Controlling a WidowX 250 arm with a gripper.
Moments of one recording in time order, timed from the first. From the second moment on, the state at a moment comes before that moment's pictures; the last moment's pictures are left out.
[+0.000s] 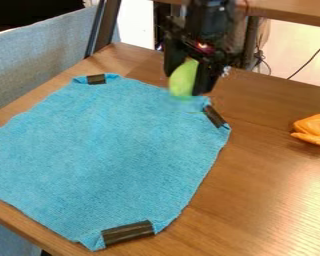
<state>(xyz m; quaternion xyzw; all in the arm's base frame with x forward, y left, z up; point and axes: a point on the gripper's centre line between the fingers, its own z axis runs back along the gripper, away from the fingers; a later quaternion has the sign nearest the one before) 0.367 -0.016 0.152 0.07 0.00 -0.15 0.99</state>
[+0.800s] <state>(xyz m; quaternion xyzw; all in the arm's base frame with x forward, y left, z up) 0.365 0.011 0.119 0.08 0.06 -0.12 0.99</state>
